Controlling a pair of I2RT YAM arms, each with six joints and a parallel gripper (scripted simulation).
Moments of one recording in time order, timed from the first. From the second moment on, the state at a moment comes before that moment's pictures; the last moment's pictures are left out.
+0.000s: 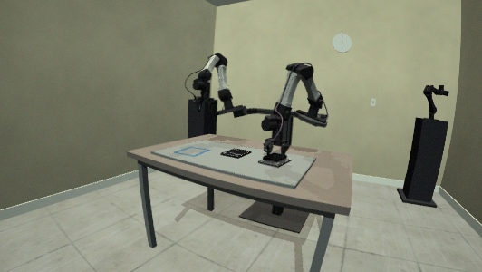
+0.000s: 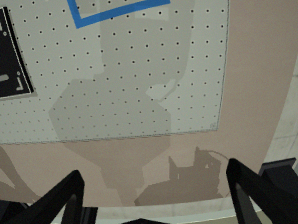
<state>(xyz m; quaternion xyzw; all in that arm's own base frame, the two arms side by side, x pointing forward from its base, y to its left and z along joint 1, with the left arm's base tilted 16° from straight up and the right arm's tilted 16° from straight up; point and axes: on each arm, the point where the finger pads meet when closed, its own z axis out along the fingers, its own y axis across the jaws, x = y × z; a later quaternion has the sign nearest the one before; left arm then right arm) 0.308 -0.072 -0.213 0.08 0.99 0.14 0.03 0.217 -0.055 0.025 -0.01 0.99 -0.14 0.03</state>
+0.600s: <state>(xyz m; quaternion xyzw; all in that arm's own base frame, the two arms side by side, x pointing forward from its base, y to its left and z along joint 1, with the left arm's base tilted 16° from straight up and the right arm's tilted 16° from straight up) 0.305 -0.069 -0.217 0.08 0.99 0.14 0.03 0.217 -0.055 0.025 -0.01 0.99 -0.14 0.03</state>
